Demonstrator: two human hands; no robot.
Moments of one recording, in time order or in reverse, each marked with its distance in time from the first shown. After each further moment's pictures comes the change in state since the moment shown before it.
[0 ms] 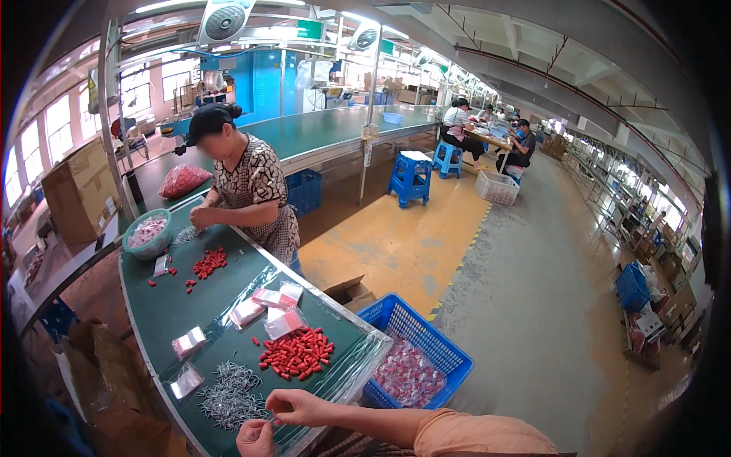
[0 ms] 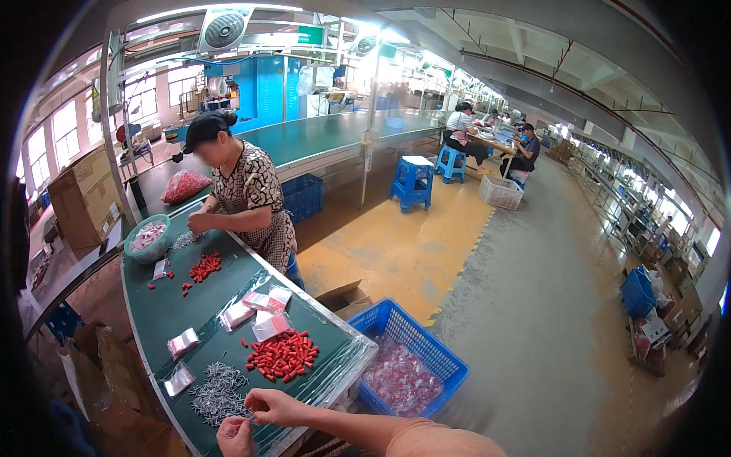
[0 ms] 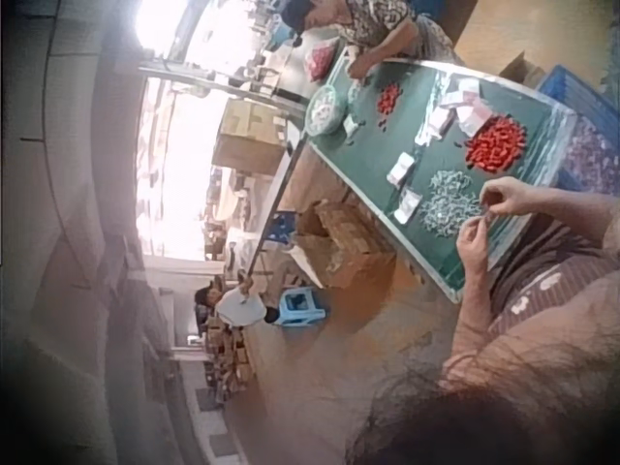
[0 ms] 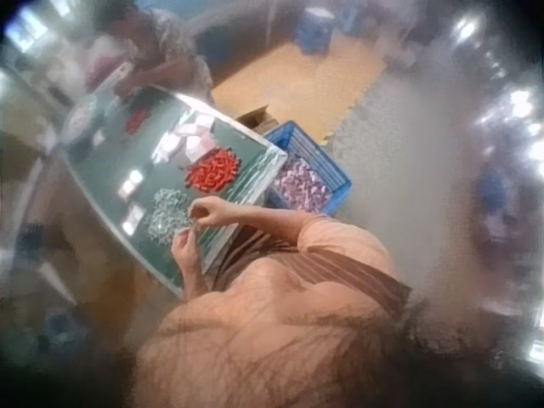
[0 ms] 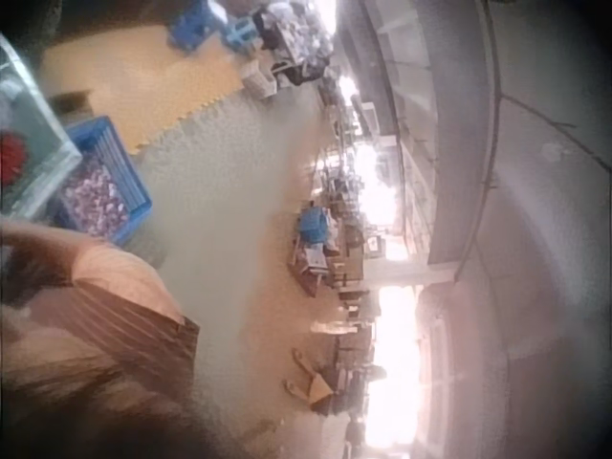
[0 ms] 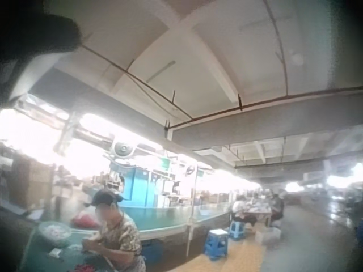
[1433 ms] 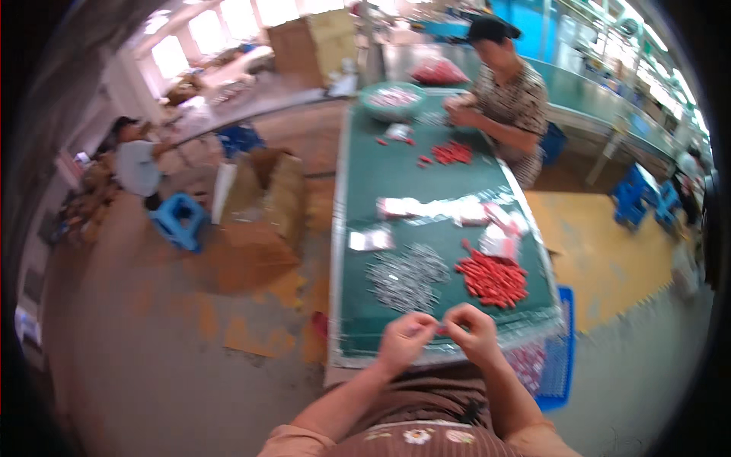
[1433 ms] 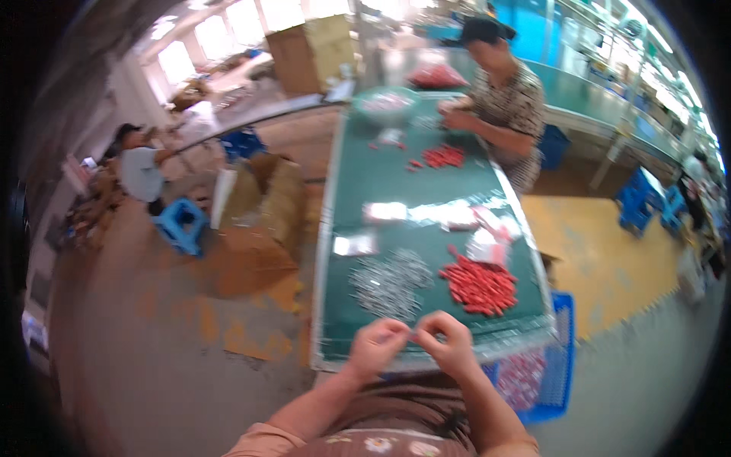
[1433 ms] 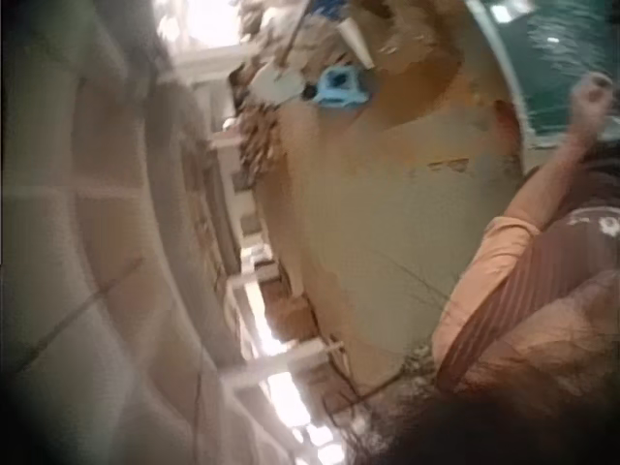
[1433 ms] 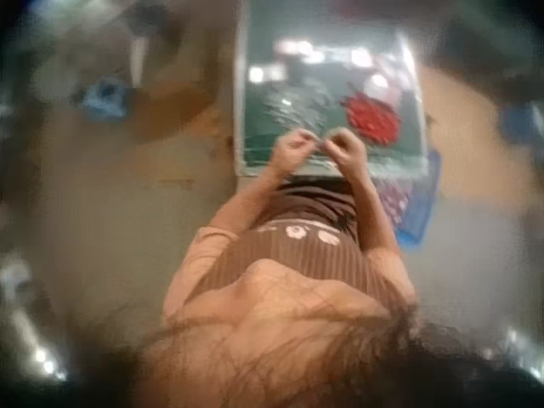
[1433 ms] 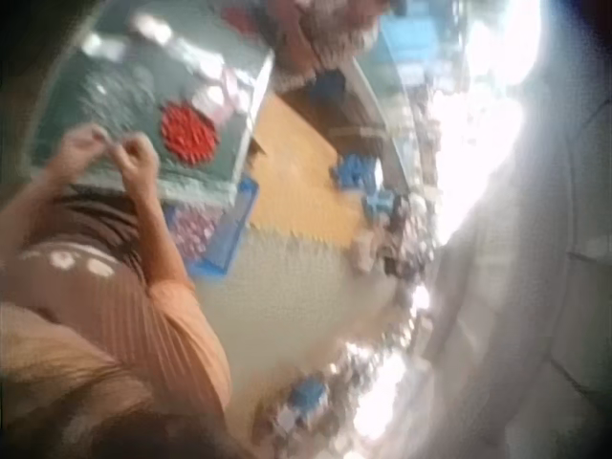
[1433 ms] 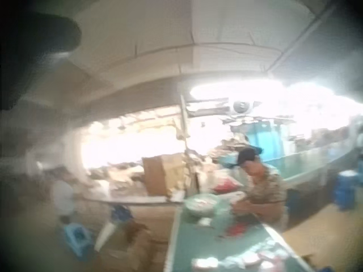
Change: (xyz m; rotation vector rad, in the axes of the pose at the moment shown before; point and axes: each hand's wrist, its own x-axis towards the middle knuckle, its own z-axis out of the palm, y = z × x) left_hand -0.013 -0.001 0.004 -0.138 0.104 0.077; right_hand -0.009 -0.013 0.018 -0.177 0.167 -0.083
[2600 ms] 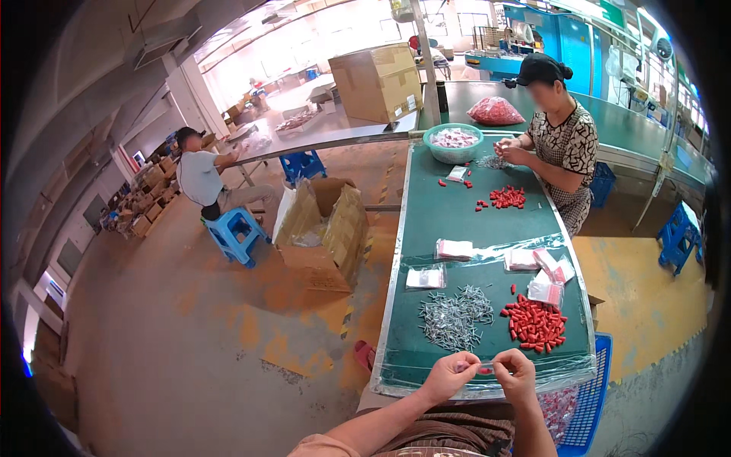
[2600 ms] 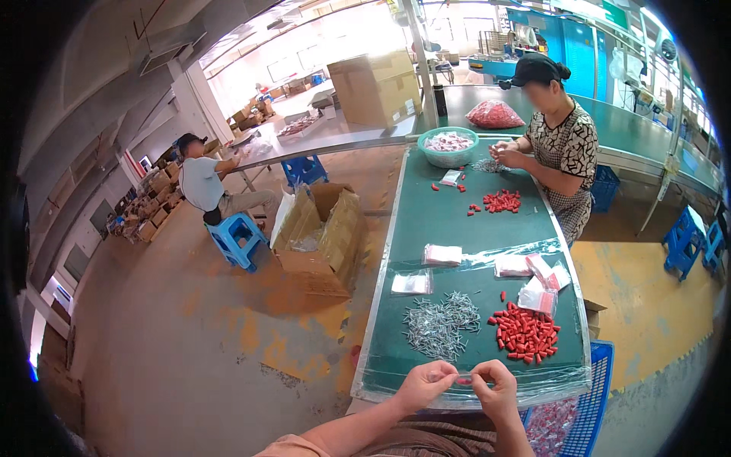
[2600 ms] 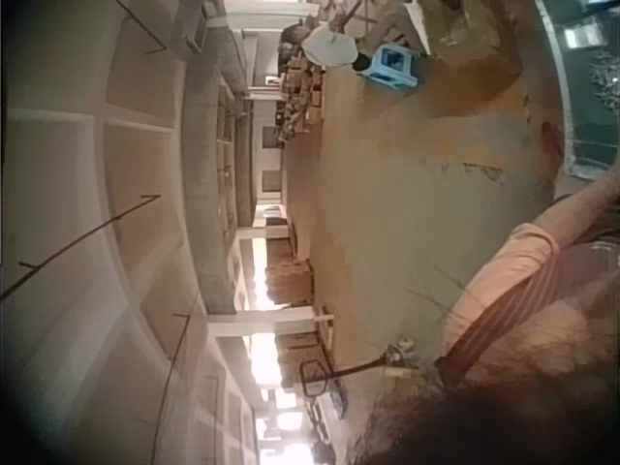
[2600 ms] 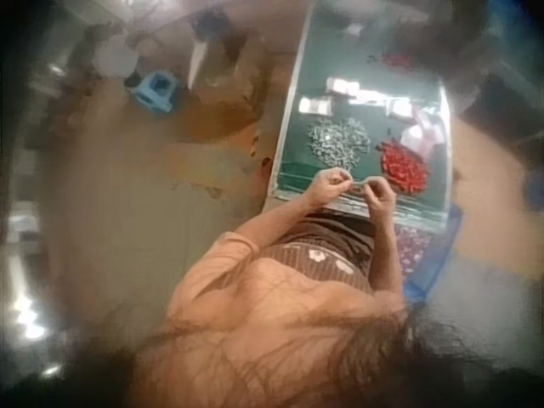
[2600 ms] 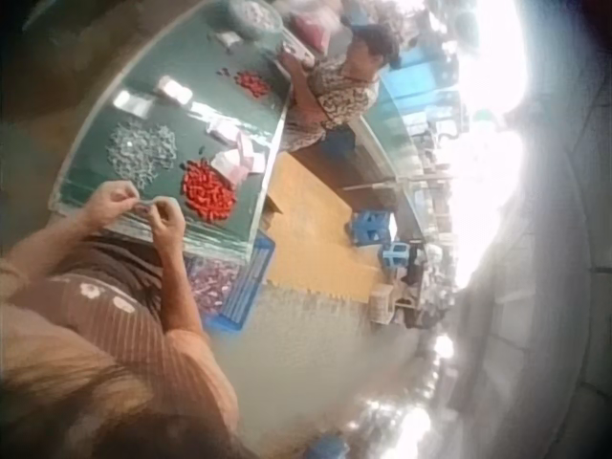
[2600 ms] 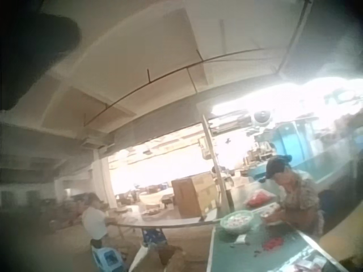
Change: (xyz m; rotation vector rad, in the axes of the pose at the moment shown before) left_hand -0.003 -0.016 0.007 -0.107 -0.111 -0.122; right_hand -0.012 0.020 -0.012 0.038 0.072 0.041
